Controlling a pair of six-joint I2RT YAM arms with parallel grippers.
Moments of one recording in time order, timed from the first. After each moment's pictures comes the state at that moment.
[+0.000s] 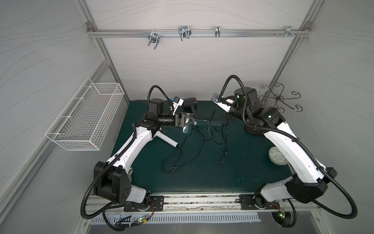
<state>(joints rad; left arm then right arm) -0.28 1.43 1.21 -0.26 1.06 -0.41 0.69 1.45 1.82 -0.88 0.23 -0.73</state>
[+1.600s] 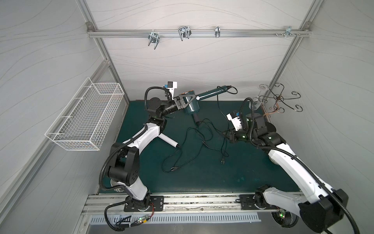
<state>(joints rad) -0.32 1.53 1.18 0.83 1.13 -1.13 0.12 1.44 1.33 -0.71 -0.75 -0.05</state>
